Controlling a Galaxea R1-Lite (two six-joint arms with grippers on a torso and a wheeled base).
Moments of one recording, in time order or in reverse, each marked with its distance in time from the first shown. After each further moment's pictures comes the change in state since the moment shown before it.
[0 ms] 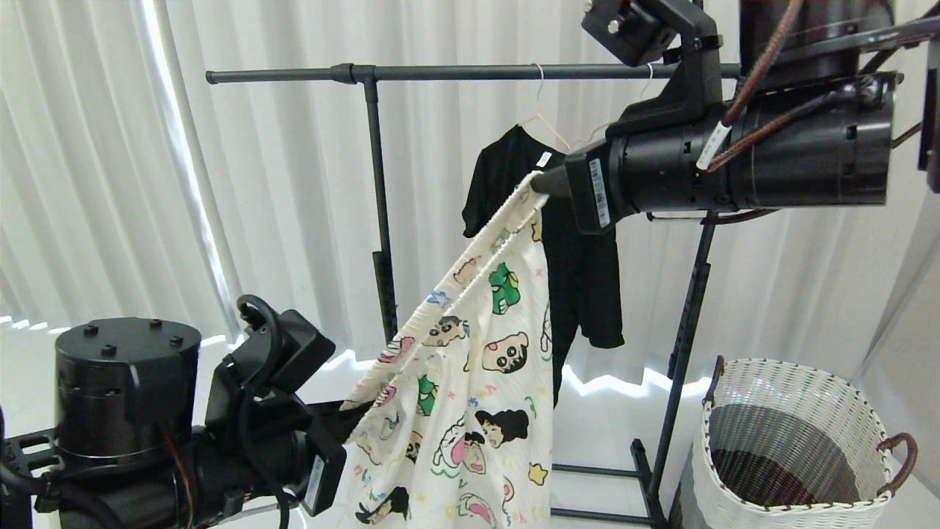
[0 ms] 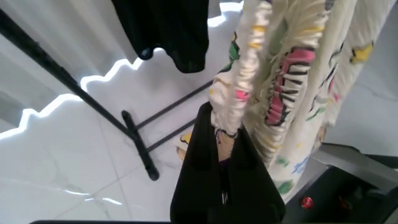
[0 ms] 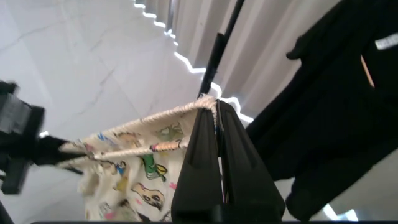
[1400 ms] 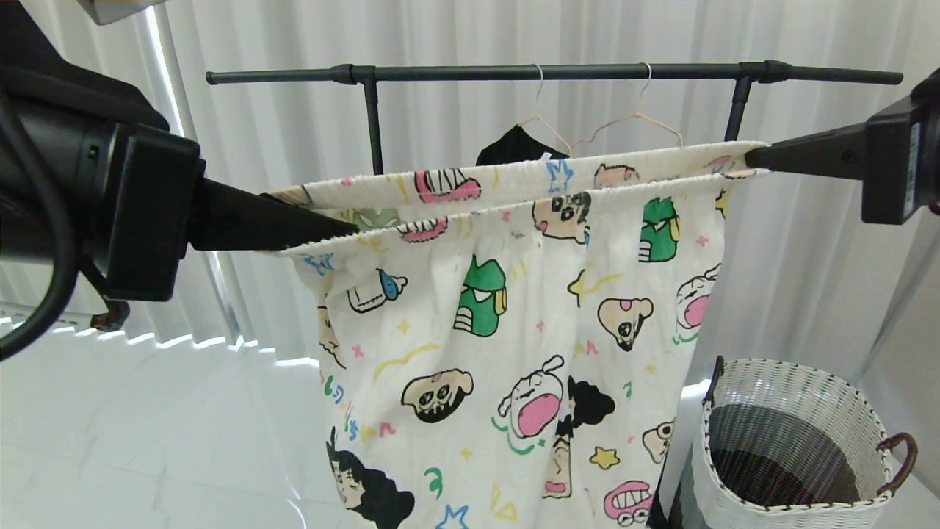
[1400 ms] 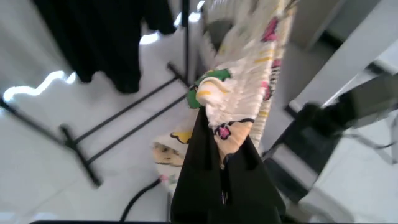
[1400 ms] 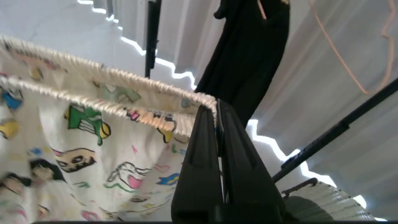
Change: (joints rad) left arm -0.117 0.011 -1.180 1.229 -0.060 -0.184; right arm -0.140 -0.380 0.199 0.165 -0.103 -0.008
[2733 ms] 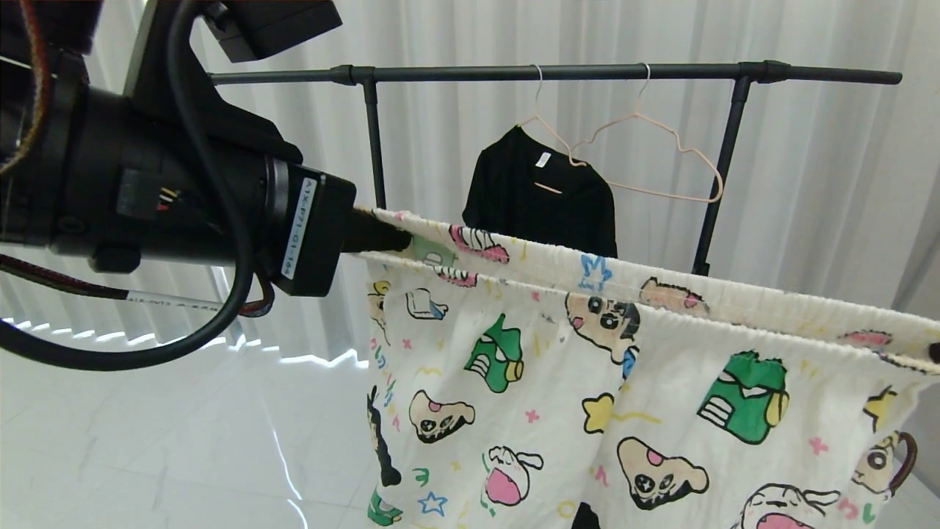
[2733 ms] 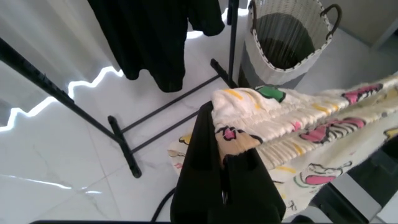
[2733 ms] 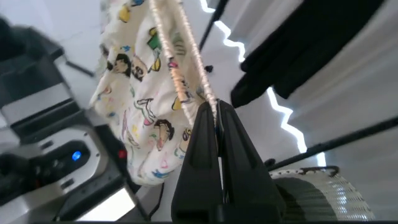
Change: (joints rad) left arm -0.070 0.104 0.010 -0.104 0.173 0.009; right arm 0.350 -0.266 0.111 0.354 0.011 -0.045
